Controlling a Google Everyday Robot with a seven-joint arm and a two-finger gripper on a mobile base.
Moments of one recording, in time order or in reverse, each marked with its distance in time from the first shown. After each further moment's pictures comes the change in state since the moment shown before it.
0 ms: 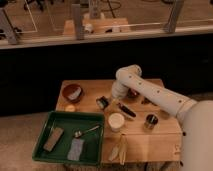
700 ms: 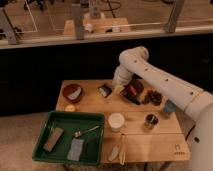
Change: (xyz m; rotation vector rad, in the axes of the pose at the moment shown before) arm -0.017 -0.029 -0.098 0.083 0.064 -0.061
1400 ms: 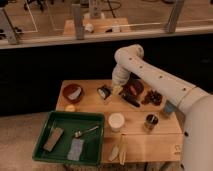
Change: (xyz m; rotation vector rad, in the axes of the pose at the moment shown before) arm -0.006 0.014 0.030 -0.107 0.013 0.037
